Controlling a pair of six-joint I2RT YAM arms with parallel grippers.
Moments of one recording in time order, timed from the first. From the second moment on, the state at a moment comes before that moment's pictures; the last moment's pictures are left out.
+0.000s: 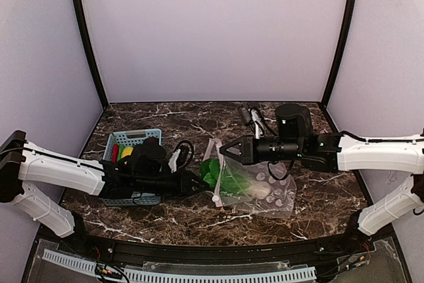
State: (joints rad) left arm -1.03 1.39 0.65 0.22 0.21 -1.03; right arm 0.96 1.34 0.90 0.10 -0.30 0.62
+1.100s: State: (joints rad) left arm -1.09 1.42 0.65 0.33 0.19 -1.10; right arm 0.96 1.34 0.90 0.07 -0.28 0.61
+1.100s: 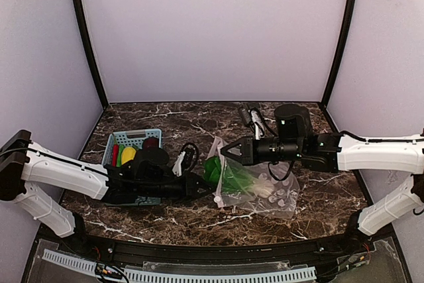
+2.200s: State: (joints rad) left arm -1.07 1.20 1.07 -0.34 -0.06 -0.68; right arm 0.88 1.24 1.04 -0.08 -0.22 0.53
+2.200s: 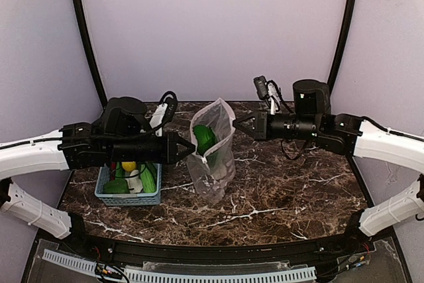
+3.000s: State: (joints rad) left arm -1.06 1.06 1.03 -0.49 -0.20 -0.73; right arm 0.88 1.25 1.03 -0.07 -0.31 0.54
